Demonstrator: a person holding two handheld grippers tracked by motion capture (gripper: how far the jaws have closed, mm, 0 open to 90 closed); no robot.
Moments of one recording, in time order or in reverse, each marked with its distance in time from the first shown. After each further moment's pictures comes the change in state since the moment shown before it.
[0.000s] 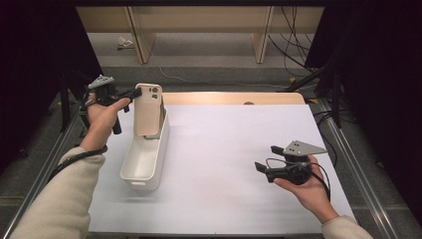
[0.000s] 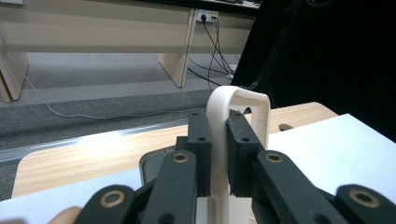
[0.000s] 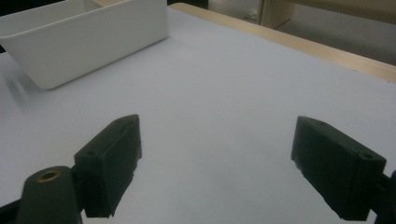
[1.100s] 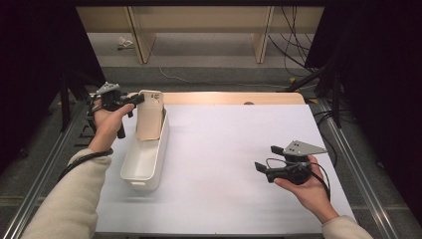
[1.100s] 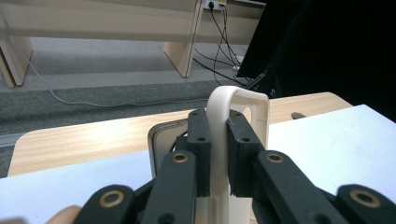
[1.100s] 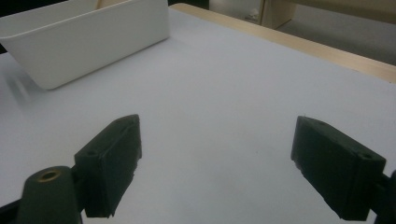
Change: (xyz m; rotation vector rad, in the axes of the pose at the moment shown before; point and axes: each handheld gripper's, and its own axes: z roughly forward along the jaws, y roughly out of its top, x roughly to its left) left arm 0.011 -0.025 0.017 0.034 0.025 -0.019; right arm 0.000 0.000 0.000 -0.002 0.004 0.001
